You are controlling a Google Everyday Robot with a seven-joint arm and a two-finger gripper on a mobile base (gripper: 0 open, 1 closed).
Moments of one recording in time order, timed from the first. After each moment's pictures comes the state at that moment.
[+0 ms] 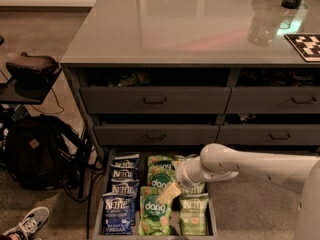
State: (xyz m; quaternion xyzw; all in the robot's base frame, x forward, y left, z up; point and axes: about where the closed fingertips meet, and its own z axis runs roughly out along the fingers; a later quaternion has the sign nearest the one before) arm 0.513 -0.023 0.446 -0.49 0.80 0.27 0.23
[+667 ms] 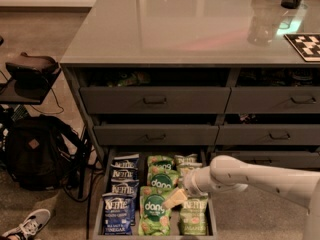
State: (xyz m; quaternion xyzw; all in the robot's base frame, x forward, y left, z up) arm 0.508 -0.046 0.413 -0.44 0.82 0.28 0.24
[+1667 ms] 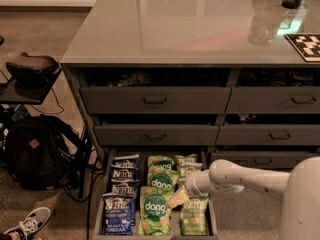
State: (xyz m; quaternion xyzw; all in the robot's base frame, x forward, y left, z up) arm 0.535 -0.071 0.343 -0.43 0.83 0.26 0.24
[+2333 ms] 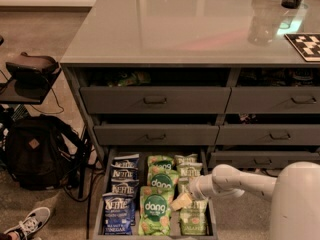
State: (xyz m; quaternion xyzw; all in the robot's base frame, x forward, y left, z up) arm 0.539 -0.089 0.288 -0.40 0.84 0.28 0.22
